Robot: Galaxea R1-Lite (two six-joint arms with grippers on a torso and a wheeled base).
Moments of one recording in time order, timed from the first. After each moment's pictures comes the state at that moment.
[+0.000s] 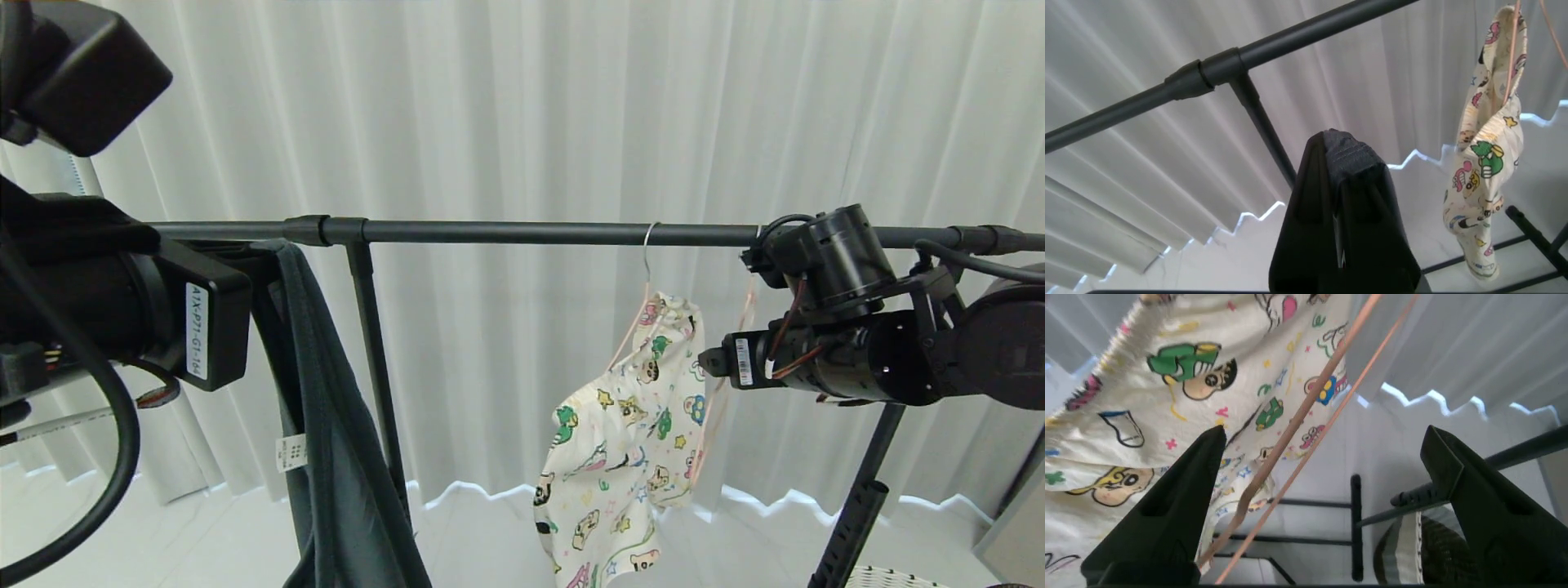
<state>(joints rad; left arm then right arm) -0.73 1.20 -1.10 0.20 0.47 0.18 0.65 1.71 -1.18 0.18 -0.45 0.36</state>
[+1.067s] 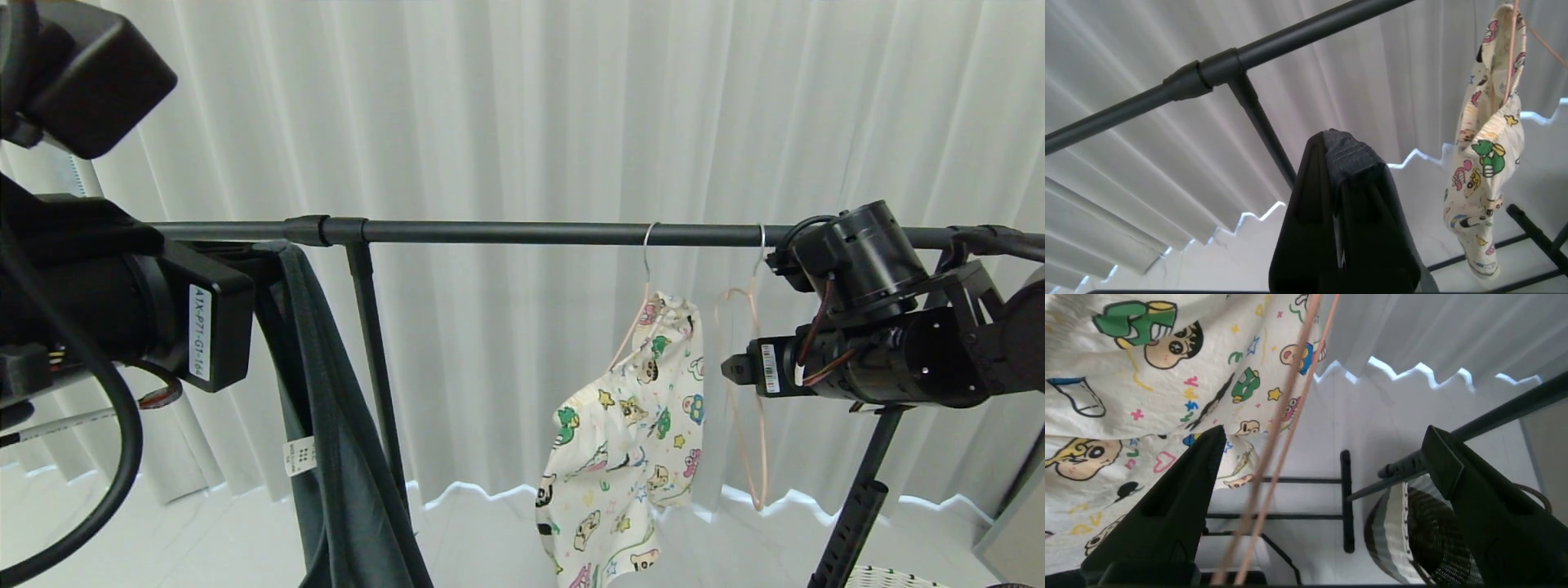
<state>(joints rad) -0.73 1.20 -1.10 0.20 0.47 0.19 0.63 1.66 -1.18 0.29 -0.46 0.40</state>
